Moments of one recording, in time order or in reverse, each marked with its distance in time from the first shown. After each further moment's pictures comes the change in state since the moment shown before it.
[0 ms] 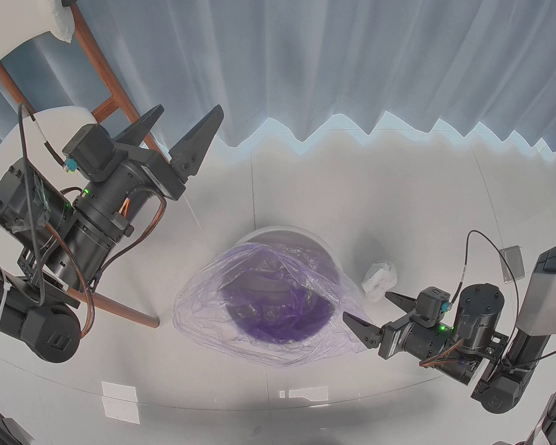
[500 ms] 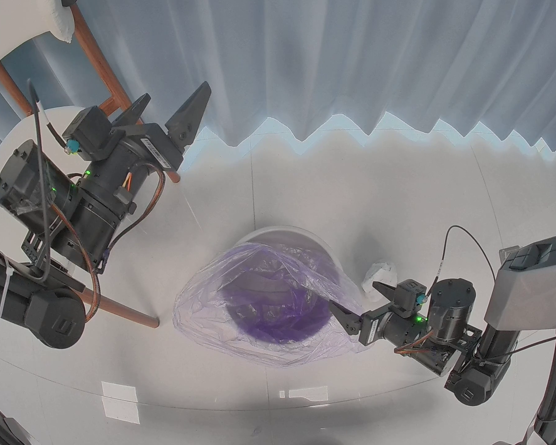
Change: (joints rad) left arm 0.001 0.018 -0.085 0.031 0.142 -0.006; right arm -0.012 0.131 -0.153 0.000 -0.042 -0.049
